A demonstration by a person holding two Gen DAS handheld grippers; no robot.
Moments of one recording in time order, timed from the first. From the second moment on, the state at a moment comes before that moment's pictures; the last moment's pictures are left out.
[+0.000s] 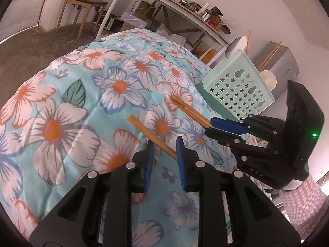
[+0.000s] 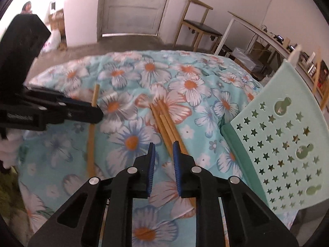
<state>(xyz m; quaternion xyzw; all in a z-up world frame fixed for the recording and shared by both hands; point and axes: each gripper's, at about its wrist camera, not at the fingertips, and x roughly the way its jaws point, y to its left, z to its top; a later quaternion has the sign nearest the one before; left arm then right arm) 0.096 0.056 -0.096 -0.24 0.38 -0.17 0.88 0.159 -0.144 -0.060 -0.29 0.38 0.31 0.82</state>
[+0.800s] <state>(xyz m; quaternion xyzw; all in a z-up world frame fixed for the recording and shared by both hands) 0.097 0.053 -0.096 -0.24 0.38 -0.17 0.88 0.169 -0.108 -0.075 -0.35 0.34 0.29 0.82</state>
